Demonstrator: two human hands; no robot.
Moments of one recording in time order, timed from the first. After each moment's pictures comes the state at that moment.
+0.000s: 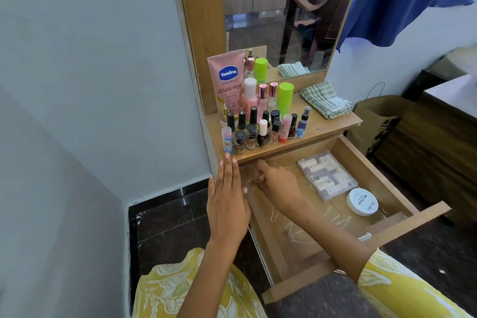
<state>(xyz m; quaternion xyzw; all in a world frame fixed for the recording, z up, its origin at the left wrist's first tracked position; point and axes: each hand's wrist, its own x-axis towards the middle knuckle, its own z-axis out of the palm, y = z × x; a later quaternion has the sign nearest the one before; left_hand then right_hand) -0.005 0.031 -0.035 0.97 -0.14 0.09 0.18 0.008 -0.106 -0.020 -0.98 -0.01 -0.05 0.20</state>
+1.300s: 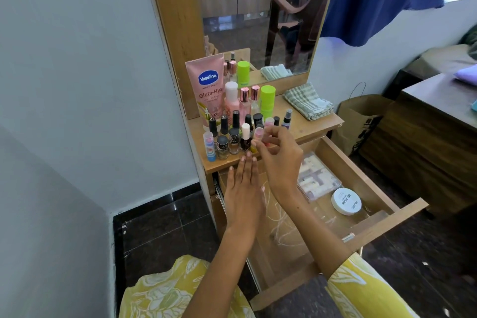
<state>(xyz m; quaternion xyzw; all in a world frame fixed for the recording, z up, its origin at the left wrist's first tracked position) 0.002 -0.029 -0.024 0.97 -0.22 0.05 0.08 0.026 -0.122 0.008 -0.78 0.10 -0.40 0.47</state>
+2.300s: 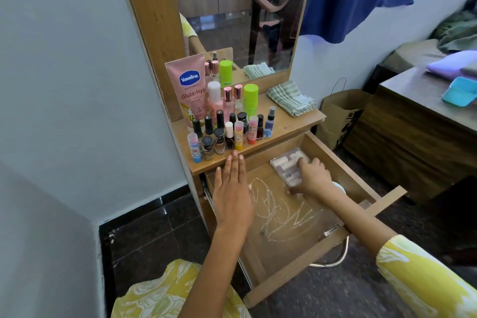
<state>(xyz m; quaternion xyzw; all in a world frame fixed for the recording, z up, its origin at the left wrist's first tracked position) 0.001 -0.029 -0.023 0.97 -0.22 0.06 0.11 -0.009 -0.232 -0.030 -0.95 0.26 0.14 0.09</state>
